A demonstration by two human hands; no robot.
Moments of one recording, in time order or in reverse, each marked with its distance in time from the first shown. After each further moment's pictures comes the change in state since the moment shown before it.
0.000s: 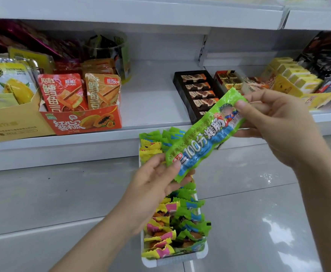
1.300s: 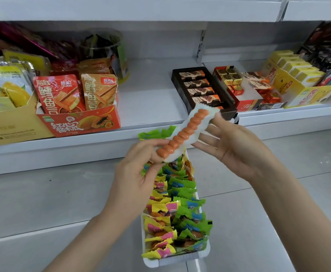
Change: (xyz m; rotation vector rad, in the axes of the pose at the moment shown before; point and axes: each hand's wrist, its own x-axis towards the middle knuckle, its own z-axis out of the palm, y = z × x) left_hand 0.009 0.011 -0.024 0.860 0.176 0.625; right_hand -0.001 0.054 0.037 0.654 -0.155 0.500
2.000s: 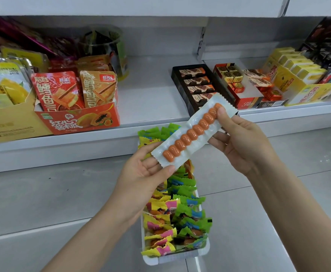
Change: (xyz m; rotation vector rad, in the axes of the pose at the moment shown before) left_hand -0.004 0.007 0.011 -0.715 -0.065 -0.660; right_hand 0.001 0.001 0.002 -0.111 0.251 -0.158
